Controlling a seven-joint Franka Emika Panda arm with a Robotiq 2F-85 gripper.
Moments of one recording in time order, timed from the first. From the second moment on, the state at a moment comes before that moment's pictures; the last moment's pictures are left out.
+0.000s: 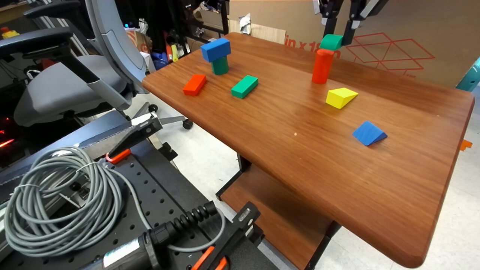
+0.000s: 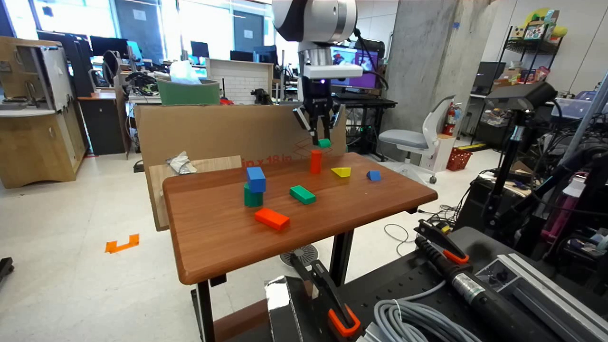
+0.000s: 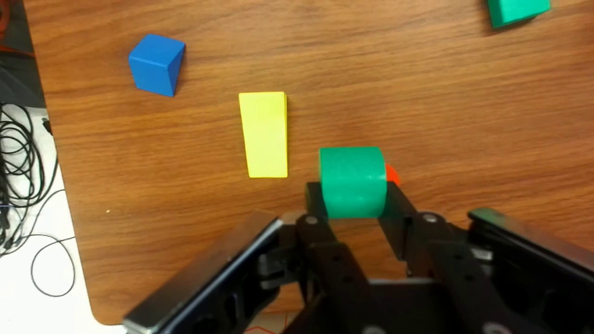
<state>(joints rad) -0.01 0.74 -0.05 -1.42 -0.08 1.95 0.09</state>
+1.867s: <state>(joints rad) 0.01 0.78 -0.04 -1.38 -0.09 1.94 0.09</state>
